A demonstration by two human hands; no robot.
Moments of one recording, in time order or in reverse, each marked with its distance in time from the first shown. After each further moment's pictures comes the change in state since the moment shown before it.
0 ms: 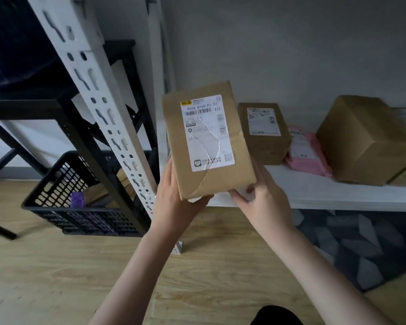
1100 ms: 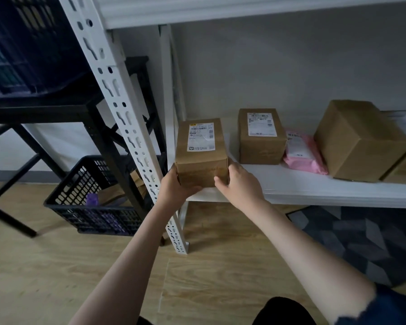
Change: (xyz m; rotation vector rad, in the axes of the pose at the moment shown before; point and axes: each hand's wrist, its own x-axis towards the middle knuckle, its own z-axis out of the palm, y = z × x) left_hand 0.013 -0.021 -0.003 -0.237 -0.168 -0.511; right_hand 0.025 -0.006 0.037 -0.111 -0.348 0.070
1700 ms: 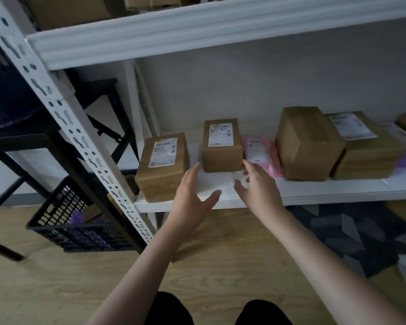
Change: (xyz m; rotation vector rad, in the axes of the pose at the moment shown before) left_hand -0.071 0.122 0.074 0.141 -0.058 0.261; right_hand -0.043 0.099 -0.086 0.158 0.160 0.083
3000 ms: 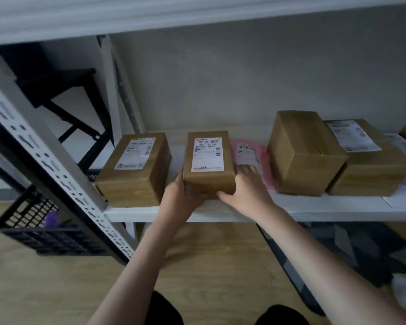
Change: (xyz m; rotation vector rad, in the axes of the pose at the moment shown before) left_hand 0.071 -0.044 0.063 0.037 0.016 -0.095; right_hand 0.052 0.046 0.013 -0.100 -0.171 -0.044
